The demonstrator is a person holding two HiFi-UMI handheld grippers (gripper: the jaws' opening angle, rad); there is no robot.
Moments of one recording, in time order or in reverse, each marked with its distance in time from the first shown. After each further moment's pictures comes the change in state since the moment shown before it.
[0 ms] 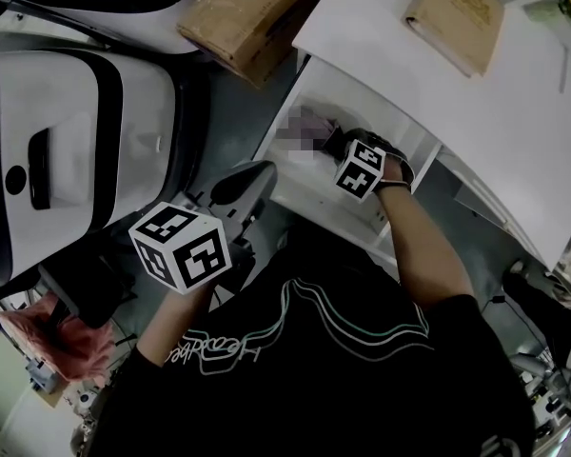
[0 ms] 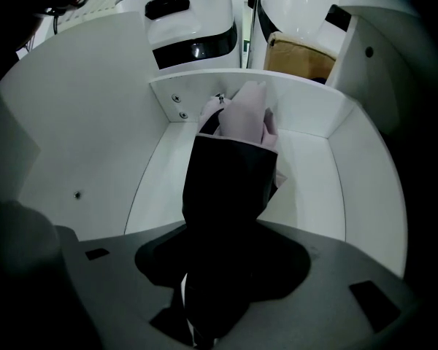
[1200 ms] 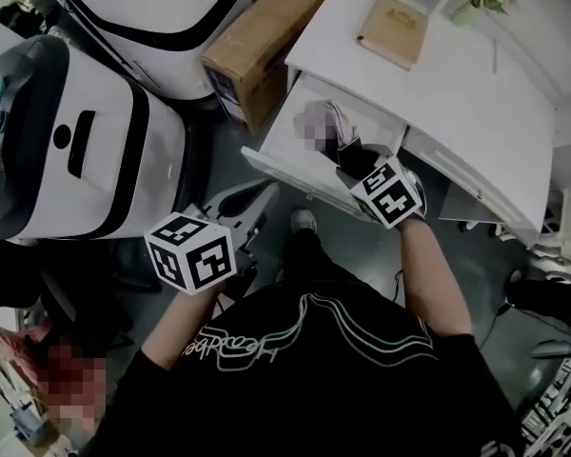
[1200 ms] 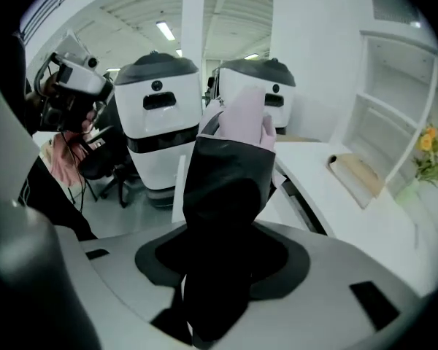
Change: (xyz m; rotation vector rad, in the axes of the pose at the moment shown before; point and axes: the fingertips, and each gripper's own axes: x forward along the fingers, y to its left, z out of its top) left arm -0.138 -0.111 -0.064 0.177 -0.107 -0.117; right arm -0.237 0.100 0.020 0.318 -0.372 -0.232
